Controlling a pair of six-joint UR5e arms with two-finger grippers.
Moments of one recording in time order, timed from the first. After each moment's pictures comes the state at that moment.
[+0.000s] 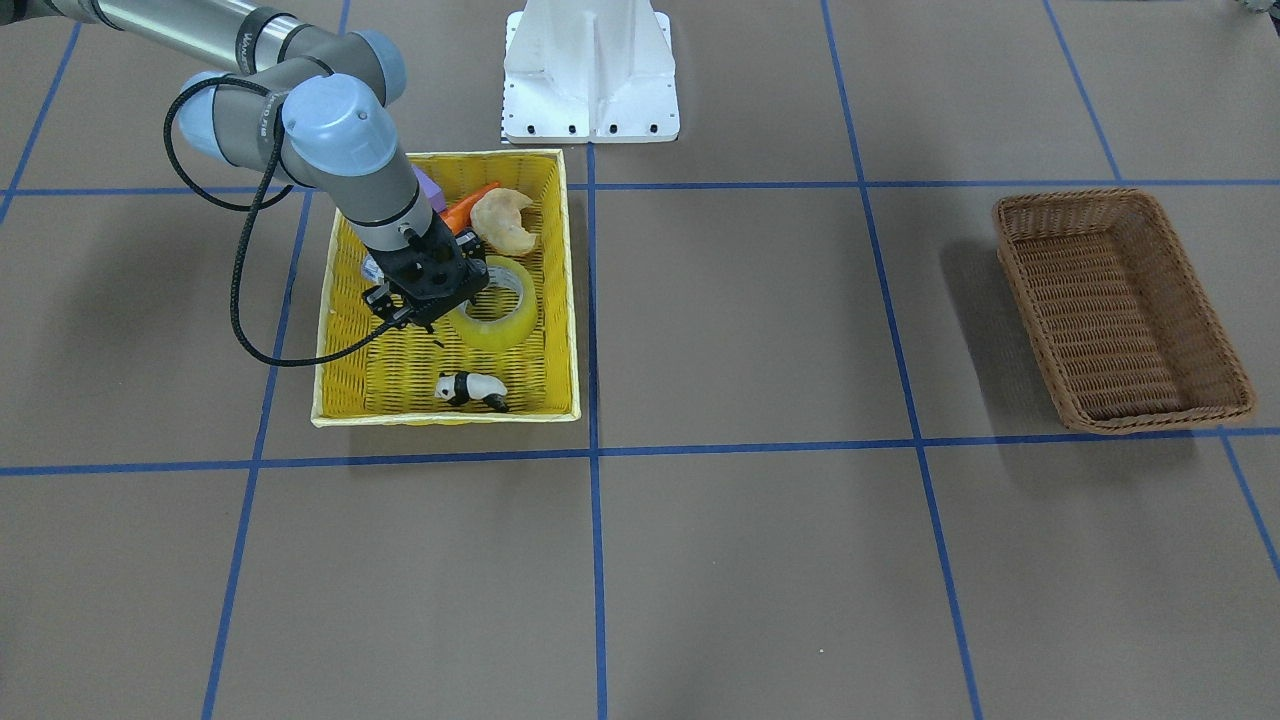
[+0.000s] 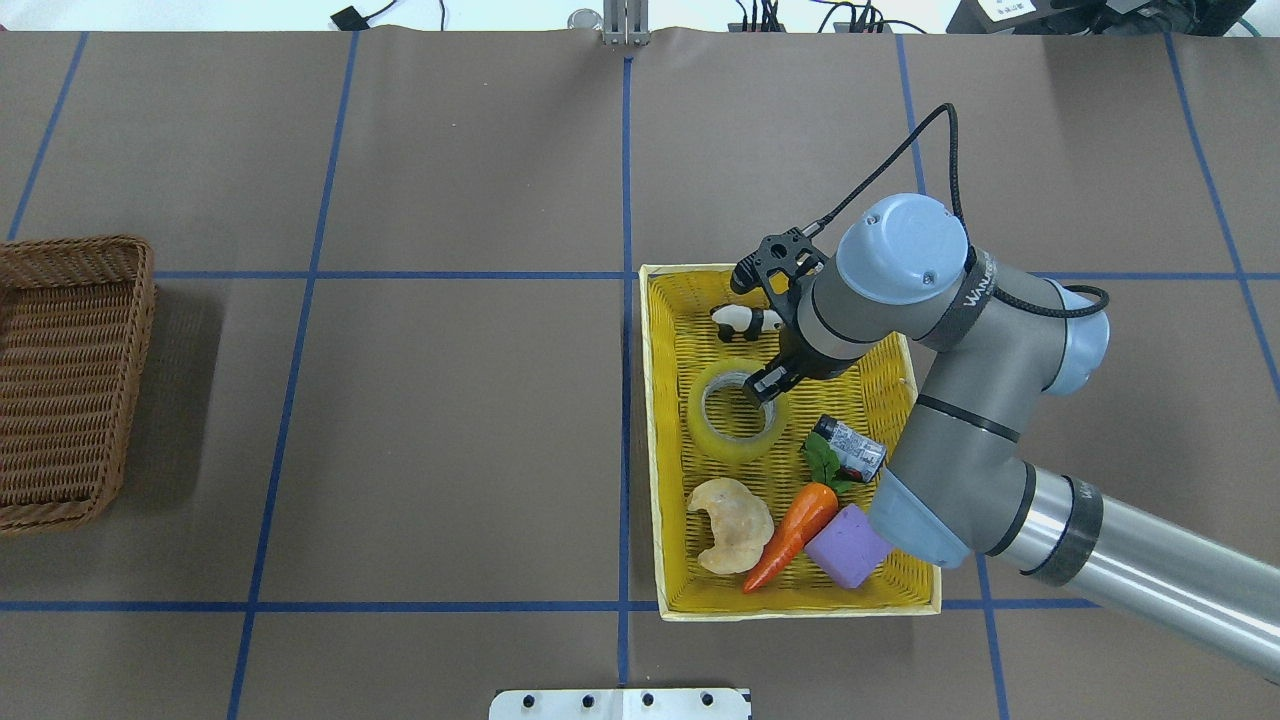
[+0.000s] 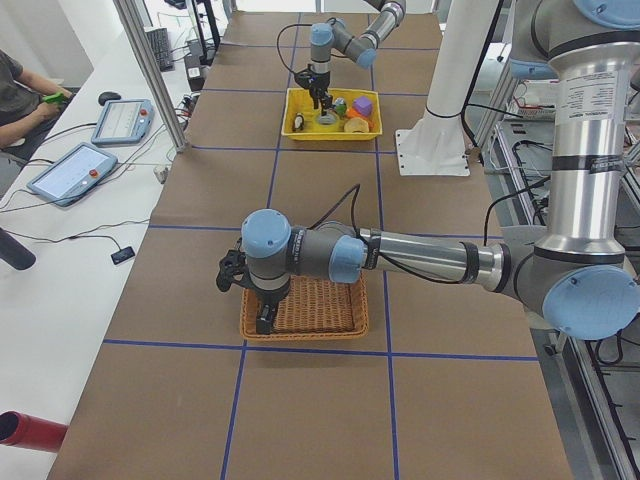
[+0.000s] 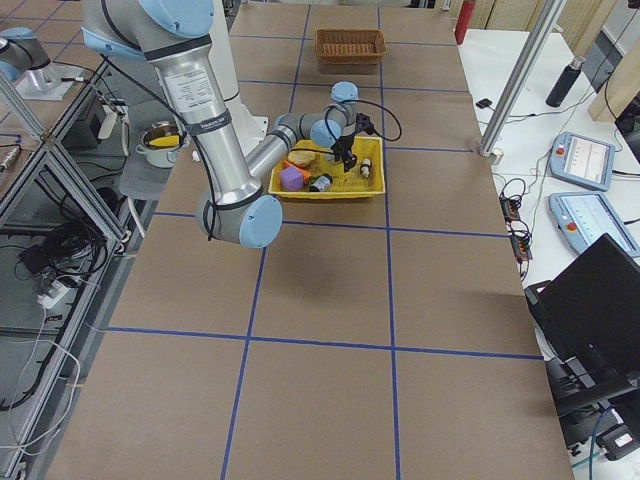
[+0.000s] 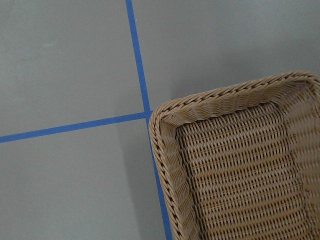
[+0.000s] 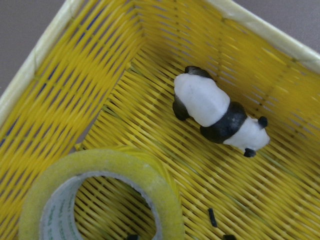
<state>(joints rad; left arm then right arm) -1.54 -1.54 -1.72 -1.60 -2.38 0.05 0.60 -1.08 1.72 -1.43 1.99 0.54</state>
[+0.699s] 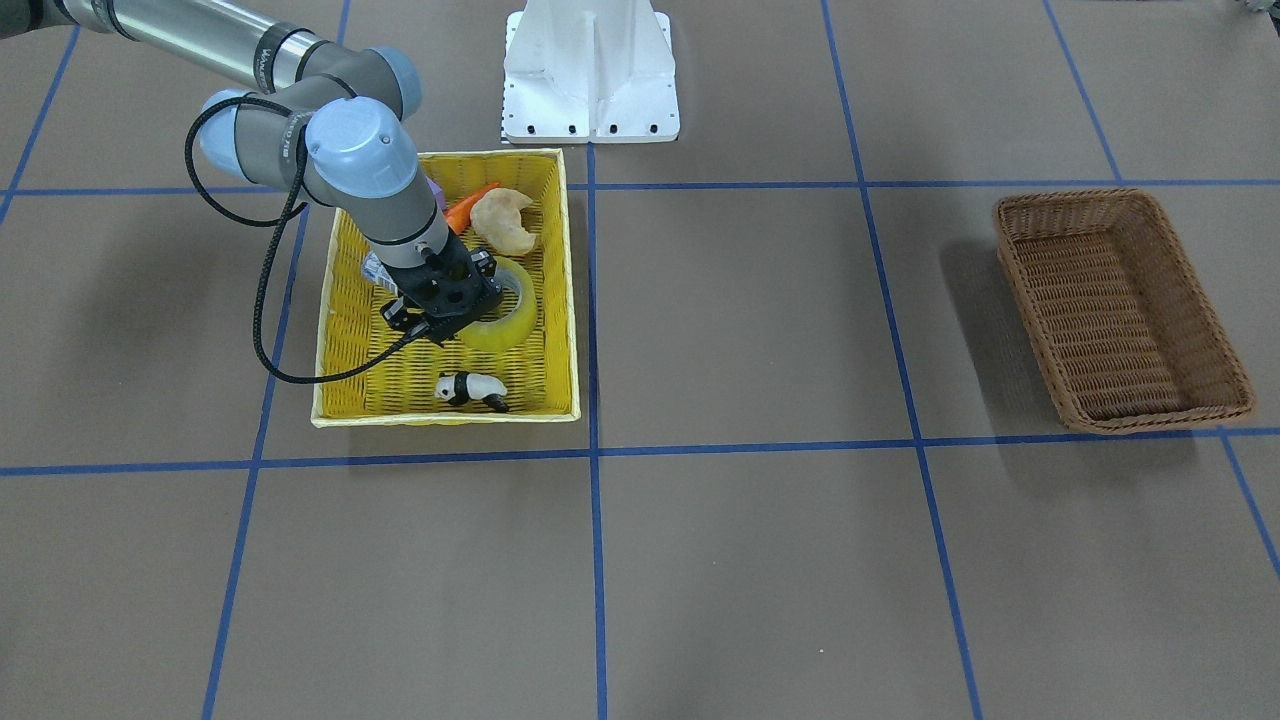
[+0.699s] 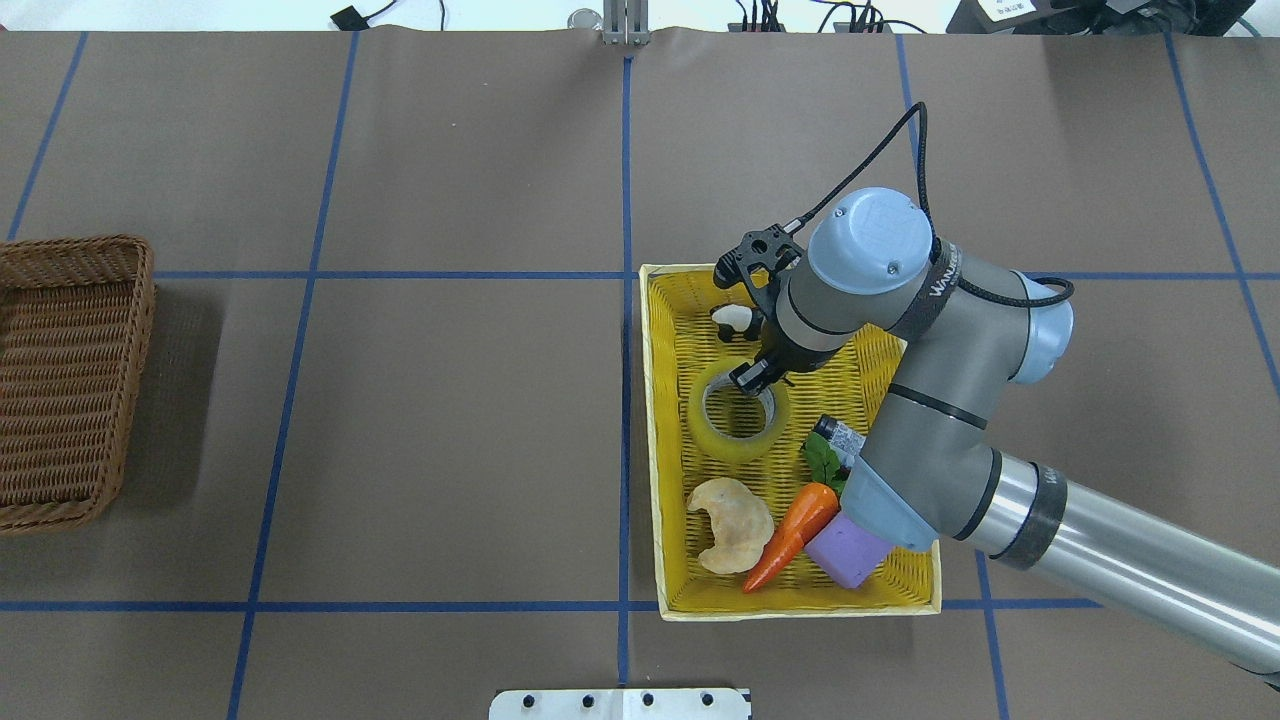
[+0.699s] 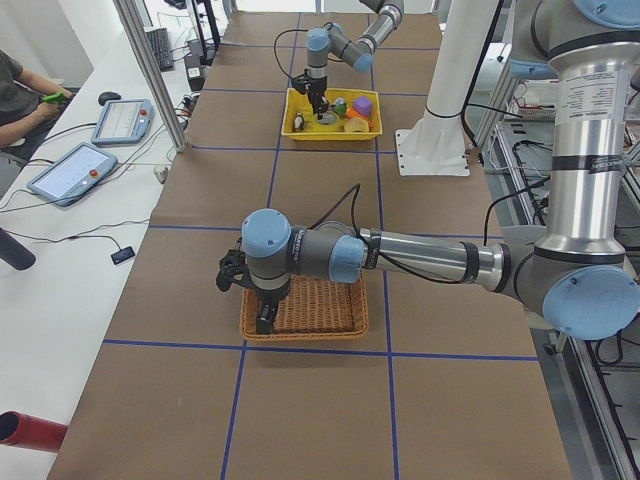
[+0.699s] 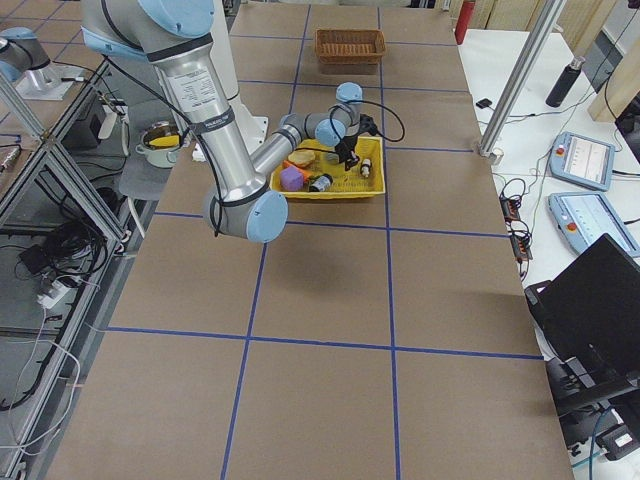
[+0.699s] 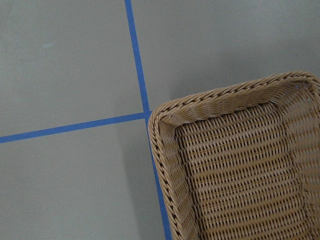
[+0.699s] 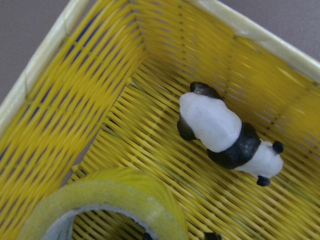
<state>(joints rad) -1.54 -1.54 -1.72 -1.60 -2.38 0.05 0.60 -1.05 1.67 -1.43 1.99 0.55</state>
